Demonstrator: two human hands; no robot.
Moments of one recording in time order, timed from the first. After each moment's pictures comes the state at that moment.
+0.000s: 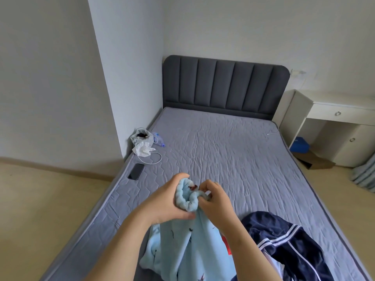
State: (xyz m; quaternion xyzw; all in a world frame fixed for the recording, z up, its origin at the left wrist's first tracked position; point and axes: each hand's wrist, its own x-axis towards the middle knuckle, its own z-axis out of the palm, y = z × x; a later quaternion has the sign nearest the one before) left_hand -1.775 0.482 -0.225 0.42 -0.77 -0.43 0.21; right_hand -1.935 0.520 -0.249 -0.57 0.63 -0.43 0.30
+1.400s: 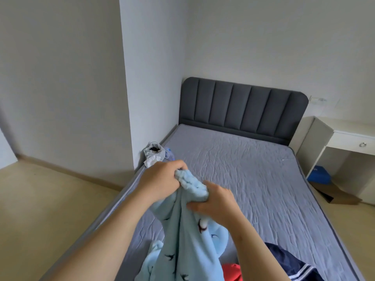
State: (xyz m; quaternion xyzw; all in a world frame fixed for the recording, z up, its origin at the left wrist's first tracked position) left_hand -1.787 0.465 -0.153 0.53 -0.79 -0.15 0.28; right_hand -1.960 0.502 -0.189 -0.71 0.63 -0.25 0.19
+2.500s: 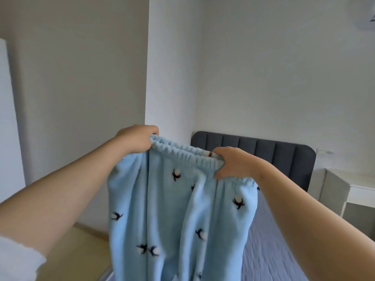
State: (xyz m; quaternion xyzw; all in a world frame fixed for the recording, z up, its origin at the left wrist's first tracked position) left_hand -1.696 0.424 0.050 0.62 -0.75 0.07 0.22; right_hand -1.963 0.455 0.032 -0.81 0.57 -0.14 0.05
